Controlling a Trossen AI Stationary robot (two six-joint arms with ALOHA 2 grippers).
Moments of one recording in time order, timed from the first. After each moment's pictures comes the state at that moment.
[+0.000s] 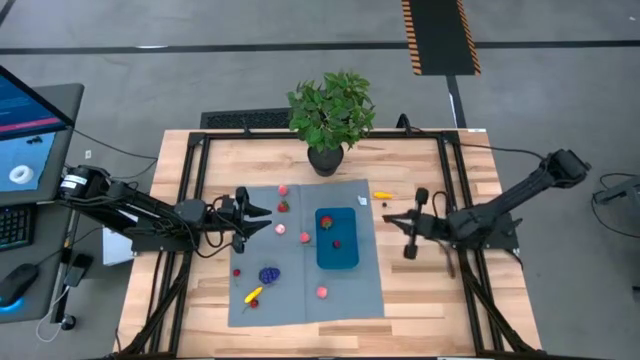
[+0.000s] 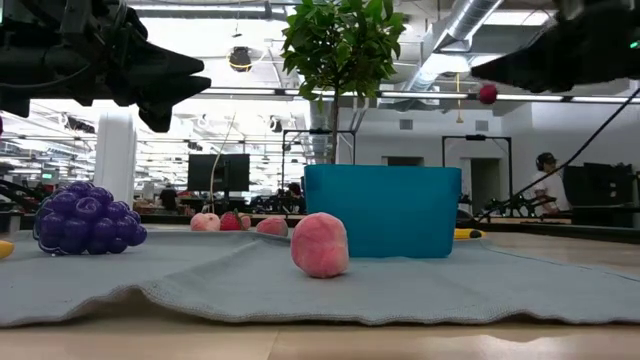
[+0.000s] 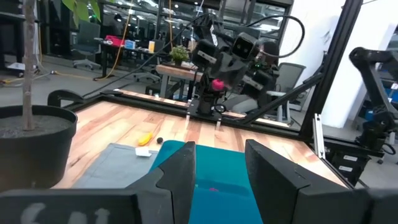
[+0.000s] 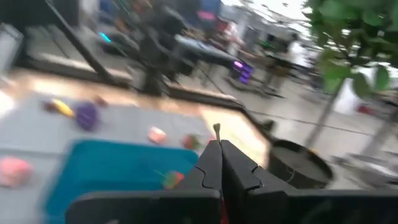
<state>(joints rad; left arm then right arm) -0.14 1.02 0.02 1.11 -0.21 -0.19 0.46 0.86 0.16 0.64 0.71 -0.31</state>
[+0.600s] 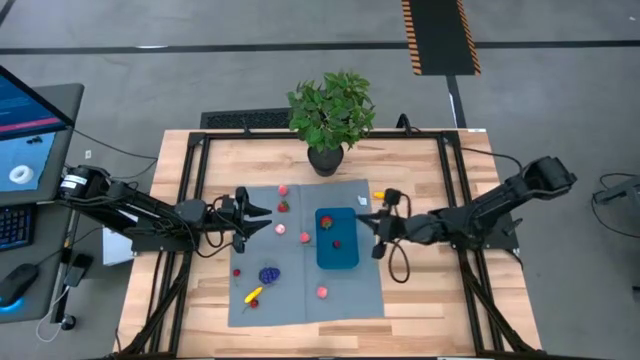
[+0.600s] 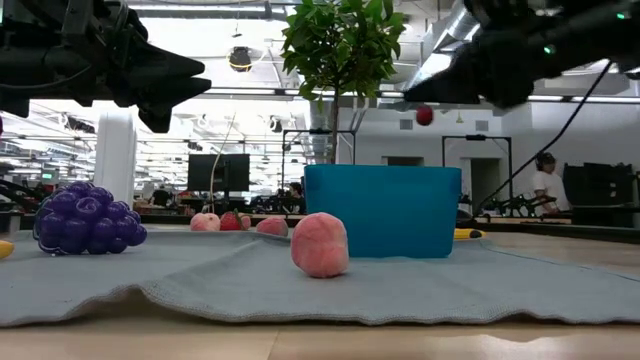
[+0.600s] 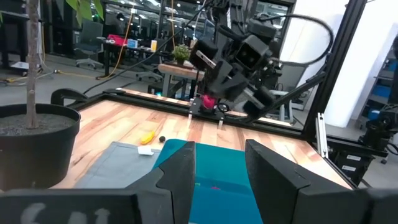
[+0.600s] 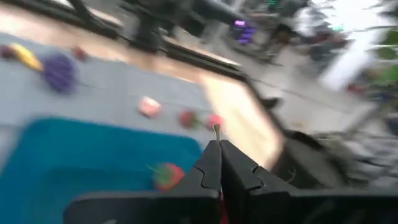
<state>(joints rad) -0.14 1.02 0.02 1.10 -0.22 -0.19 0.31 1.30 0.45 0.56 0.58 -0.29</state>
